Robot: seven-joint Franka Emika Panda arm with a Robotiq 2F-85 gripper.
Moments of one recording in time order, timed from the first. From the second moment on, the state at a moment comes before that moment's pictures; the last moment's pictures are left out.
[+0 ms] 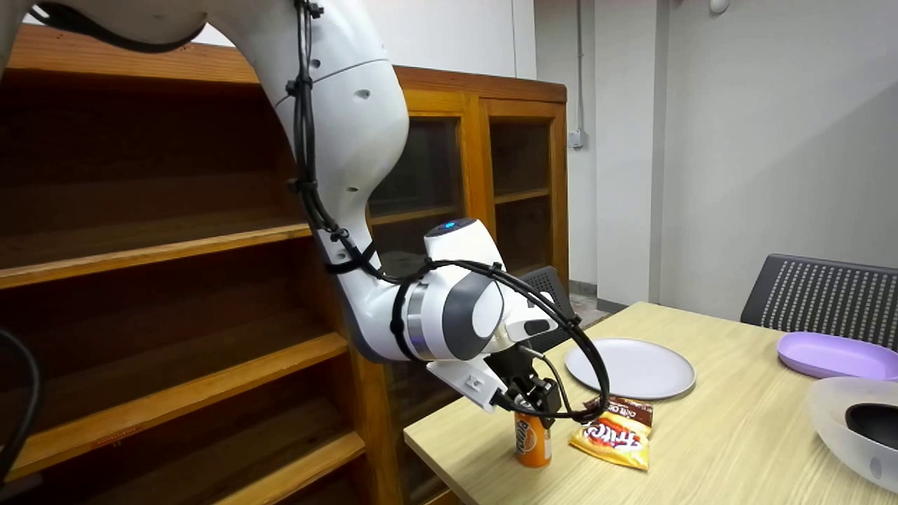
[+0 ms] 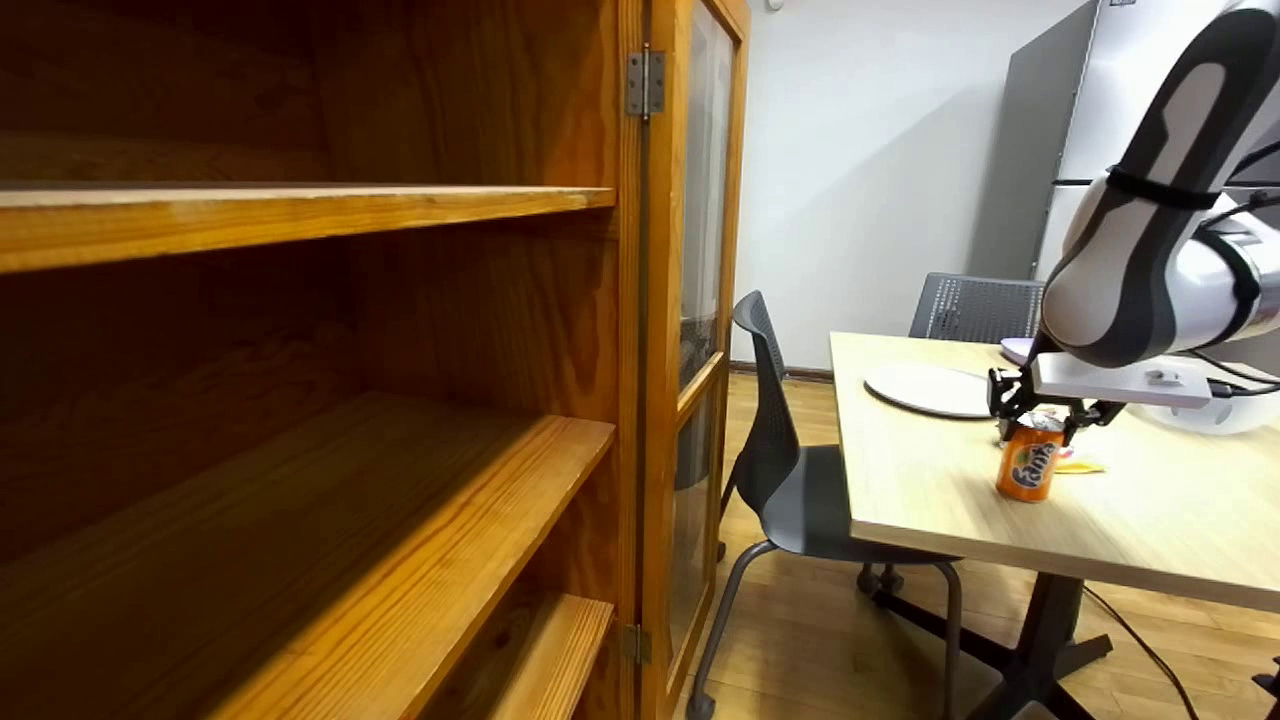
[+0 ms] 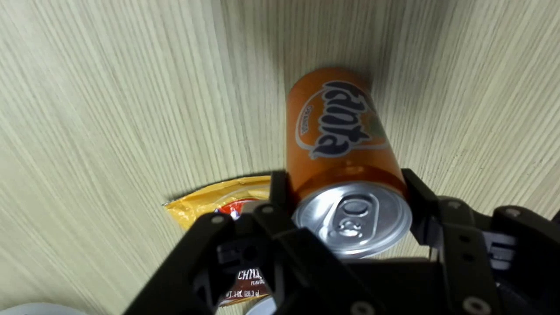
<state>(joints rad) -0.24 0.47 -0.26 -2.38 -0.24 3.19 0.38</state>
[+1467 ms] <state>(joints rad) 0.07 0.37 -0.46 -2.44 -0.04 3.19 0.20</state>
